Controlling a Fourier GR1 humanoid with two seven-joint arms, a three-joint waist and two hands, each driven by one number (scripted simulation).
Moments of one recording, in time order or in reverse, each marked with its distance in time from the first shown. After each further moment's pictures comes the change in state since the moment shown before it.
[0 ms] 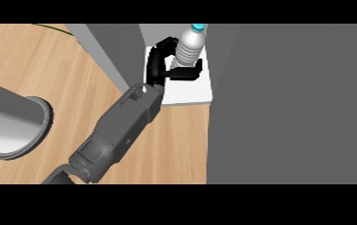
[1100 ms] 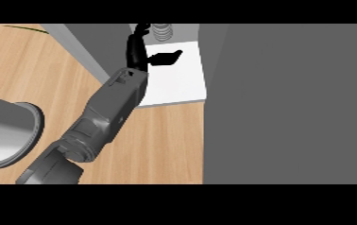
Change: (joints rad) left arm -0.198 0.041 0.099 0.390 -0.054 0.138 -0.117; right arm 0.001 0.008 -0.017 0.024 -0.027 0.070 -0.044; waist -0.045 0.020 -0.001
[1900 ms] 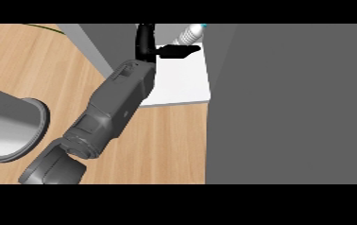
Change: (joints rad) left arm -0.037 -0.016 0.091 -0.079 0.057 -0.250 -0.141; right arm 0.027 -0.005 0.002 0.001 -0.013 0.037 -0.002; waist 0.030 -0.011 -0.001
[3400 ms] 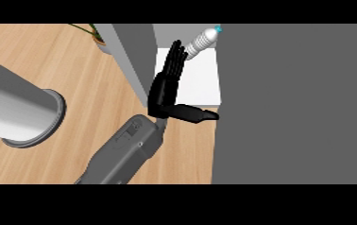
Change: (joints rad) left arm 0.560 -0.017 -0.303 -0.801 0.096 -0.144 0.070; right arm 0.016 0.051 0.116 -0.026 0.048 -0.079 0.069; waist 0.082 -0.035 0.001
